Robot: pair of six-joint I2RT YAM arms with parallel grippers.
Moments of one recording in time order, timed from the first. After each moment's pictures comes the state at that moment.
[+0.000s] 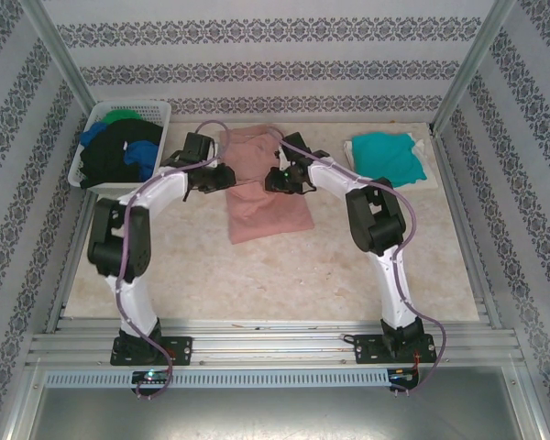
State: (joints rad) left arm -0.22 1.86 1.38 -0.43 0.29 -0.44; right arm 0.44 2.33 1.84 -0.56 -0.33 0.48
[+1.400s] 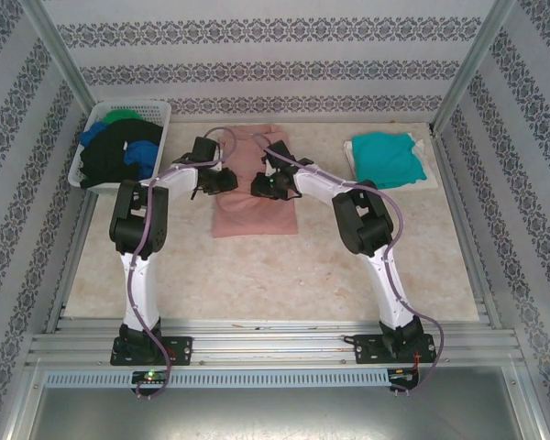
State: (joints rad) left arm -0.17 2.17 1.54 -0.39 0.29 -0.39; right arm 0.51 2.38 1.86 -0.46 -0.33 0.59
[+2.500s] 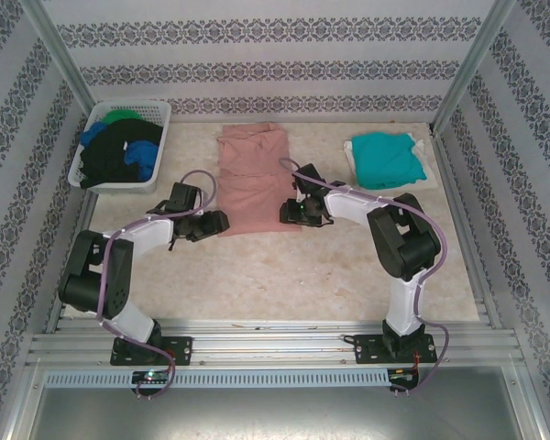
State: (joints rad) left arm -0.21 1.61 0.80 -0.21 0.33 -0.55; right arm 0.50 1.95 1.24 -0.42 -0.20 0.54
